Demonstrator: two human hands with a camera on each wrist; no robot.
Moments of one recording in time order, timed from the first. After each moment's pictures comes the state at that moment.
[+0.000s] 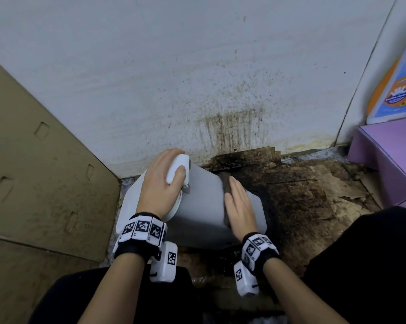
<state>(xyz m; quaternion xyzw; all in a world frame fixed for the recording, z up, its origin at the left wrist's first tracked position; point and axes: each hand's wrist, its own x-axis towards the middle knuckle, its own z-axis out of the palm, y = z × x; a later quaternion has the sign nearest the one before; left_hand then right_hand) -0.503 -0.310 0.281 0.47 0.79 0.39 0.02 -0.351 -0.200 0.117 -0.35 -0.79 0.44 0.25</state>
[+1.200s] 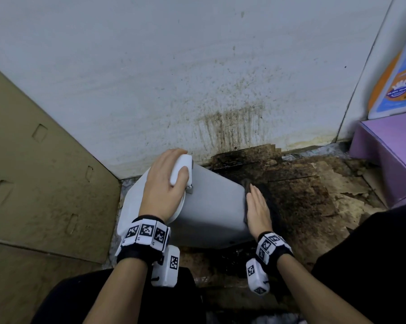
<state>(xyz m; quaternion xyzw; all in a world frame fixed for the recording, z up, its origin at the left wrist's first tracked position) -0.500 -0.309 0.278 0.50 0.79 0.37 0.00 -0.328 -0.173 0.079 -0.48 -0.69 0.50 0.21</state>
